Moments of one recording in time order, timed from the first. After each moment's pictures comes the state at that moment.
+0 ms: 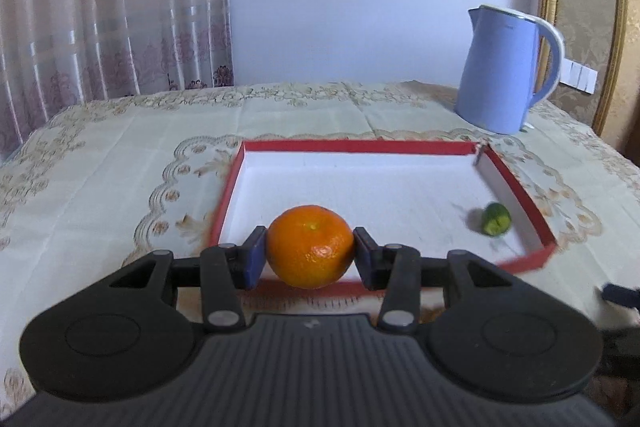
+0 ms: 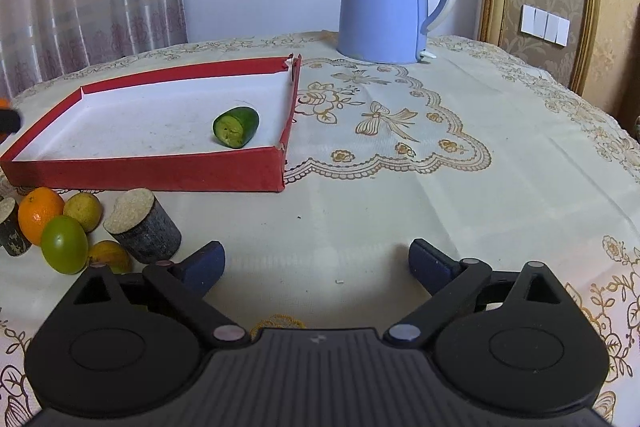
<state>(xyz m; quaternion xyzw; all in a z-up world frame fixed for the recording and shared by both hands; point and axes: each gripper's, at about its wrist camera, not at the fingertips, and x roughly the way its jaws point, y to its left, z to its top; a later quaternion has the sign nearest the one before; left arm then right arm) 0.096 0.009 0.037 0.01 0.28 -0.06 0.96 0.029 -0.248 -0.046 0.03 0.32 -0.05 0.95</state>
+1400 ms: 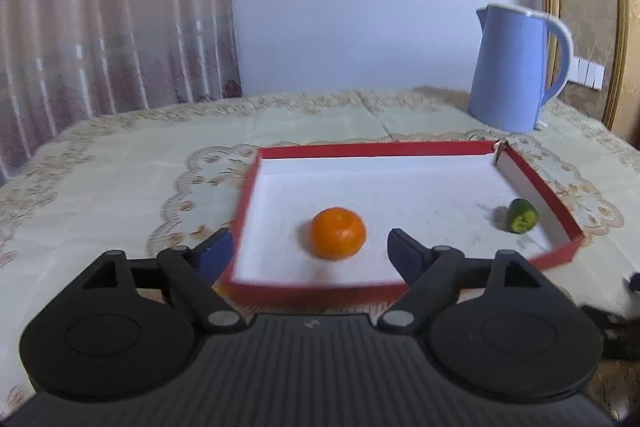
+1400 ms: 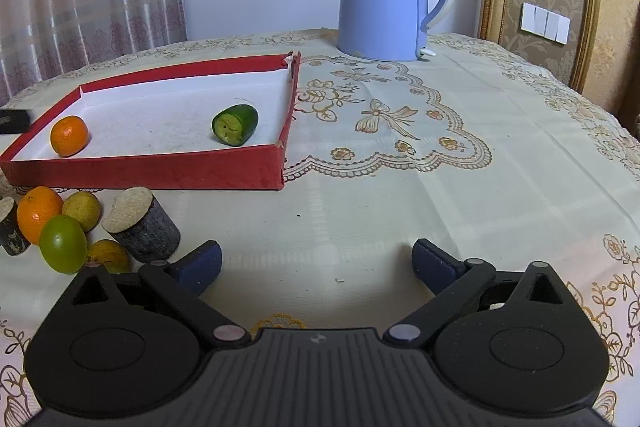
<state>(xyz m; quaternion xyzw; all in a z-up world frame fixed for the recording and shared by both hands) 0.082 0.026 0.023 0.03 0.25 -0.06 0.97 0.029 -0.248 -0.047 0.03 0.32 -0.05 0.94</state>
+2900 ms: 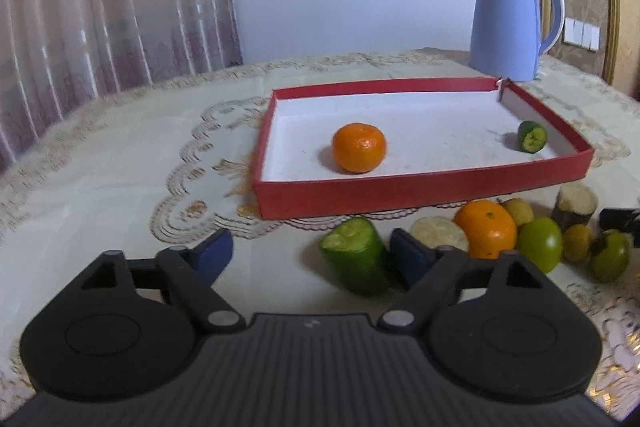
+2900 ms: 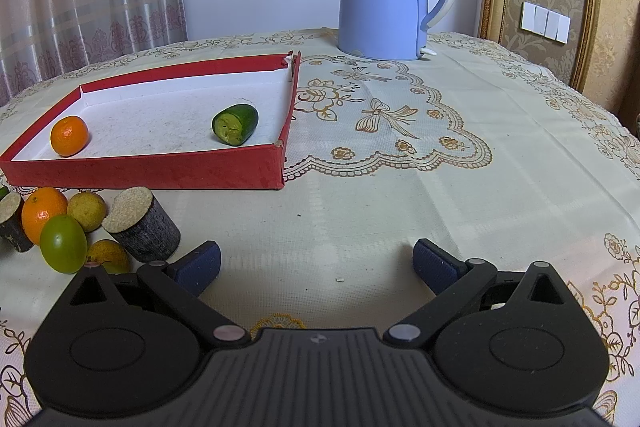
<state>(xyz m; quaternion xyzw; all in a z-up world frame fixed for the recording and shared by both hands) 0.061 0.043 -0.023 0.05 0.28 -0.06 0.96 0.030 -0.248 -0.047 0.03 0.32 -0.05 0.94</state>
